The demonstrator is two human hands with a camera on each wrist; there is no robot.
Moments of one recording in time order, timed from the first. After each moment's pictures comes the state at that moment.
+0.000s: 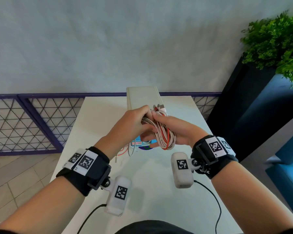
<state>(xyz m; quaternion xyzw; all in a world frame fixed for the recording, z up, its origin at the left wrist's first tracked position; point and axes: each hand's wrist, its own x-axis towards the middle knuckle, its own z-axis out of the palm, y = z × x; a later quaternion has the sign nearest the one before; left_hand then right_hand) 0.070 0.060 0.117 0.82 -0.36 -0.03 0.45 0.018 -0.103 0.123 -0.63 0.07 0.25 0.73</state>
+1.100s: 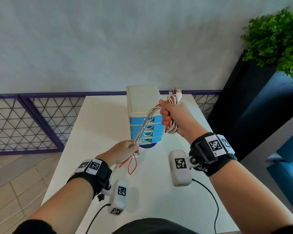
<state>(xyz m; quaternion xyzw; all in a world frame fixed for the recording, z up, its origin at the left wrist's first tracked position) 0.082 0.094 0.001 0.86 -0.23 -0.26 0.38 0.027 -0.105 0.133 -0.61 0.15 -0.04 0.77</state>
